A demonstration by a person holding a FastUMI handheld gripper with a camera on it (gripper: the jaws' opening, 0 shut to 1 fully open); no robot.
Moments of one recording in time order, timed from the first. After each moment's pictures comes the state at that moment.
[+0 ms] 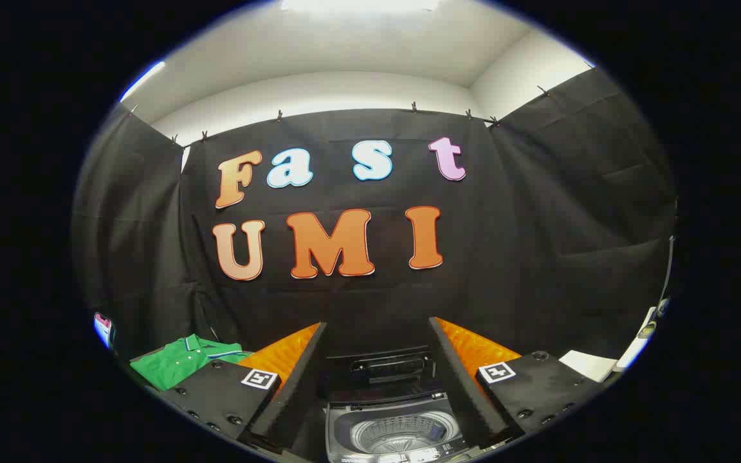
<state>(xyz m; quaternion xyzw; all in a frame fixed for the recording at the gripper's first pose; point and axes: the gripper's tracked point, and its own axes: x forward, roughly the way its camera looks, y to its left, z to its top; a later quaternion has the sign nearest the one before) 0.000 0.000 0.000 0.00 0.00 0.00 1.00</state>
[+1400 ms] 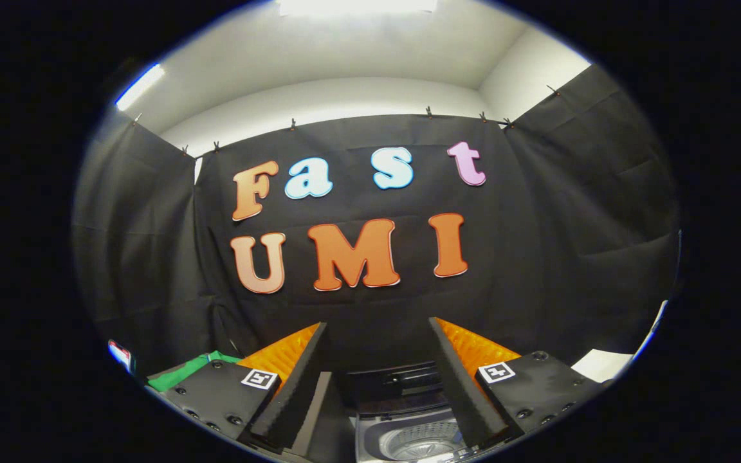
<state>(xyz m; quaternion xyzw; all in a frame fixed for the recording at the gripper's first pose) 0.023 0.085 0.024 0.02 -0.02 0.05 1.00</state>
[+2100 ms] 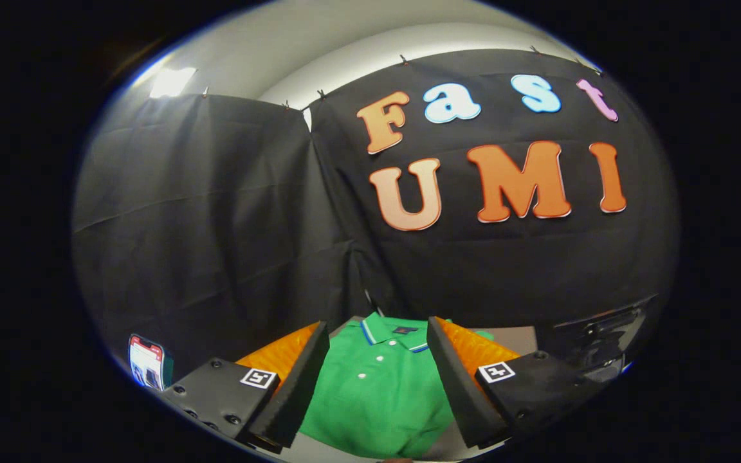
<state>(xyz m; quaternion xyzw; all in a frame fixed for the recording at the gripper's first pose) 0.015 0.402 -0.088 0.04 0.15 0.33 0.93</state>
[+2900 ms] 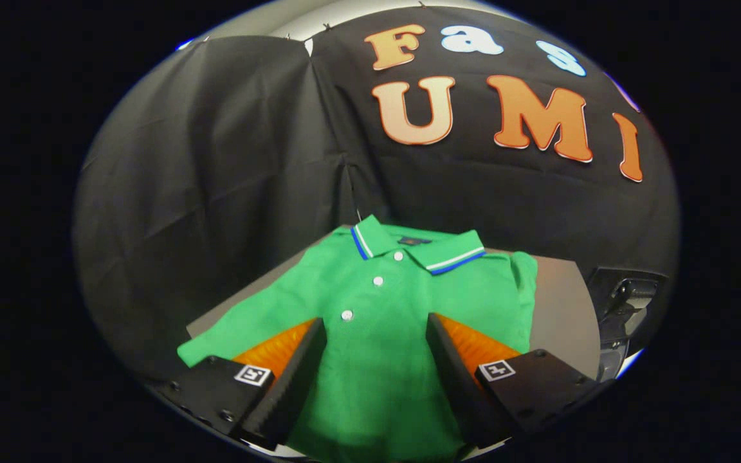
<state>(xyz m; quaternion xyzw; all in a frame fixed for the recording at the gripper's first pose) 0.042 0.422 -0.237 -0.06 0.27 0.31 0.91</state>
